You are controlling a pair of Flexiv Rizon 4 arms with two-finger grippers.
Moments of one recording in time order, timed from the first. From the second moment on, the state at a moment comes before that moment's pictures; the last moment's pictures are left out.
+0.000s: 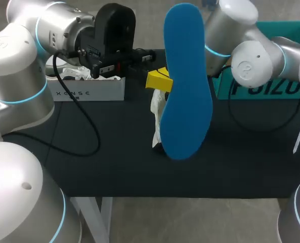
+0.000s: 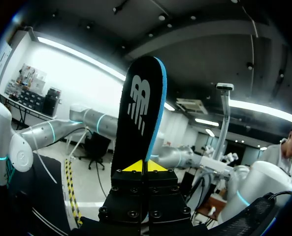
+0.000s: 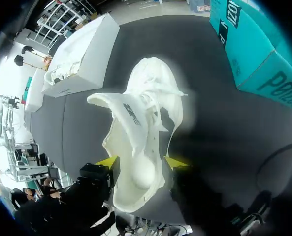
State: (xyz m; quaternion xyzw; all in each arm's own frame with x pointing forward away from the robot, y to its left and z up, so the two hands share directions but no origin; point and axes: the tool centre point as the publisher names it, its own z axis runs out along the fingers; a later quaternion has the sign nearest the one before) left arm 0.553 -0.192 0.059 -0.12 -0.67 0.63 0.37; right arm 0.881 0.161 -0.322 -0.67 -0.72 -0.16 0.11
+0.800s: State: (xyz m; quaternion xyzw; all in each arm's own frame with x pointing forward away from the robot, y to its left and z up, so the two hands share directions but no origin) left arm 0.553 -0.192 0.060 -0.12 -0.67 0.63 0.37; right arm 0.887 0.142 -0.268 -0.65 -0.73 -0.15 0.13
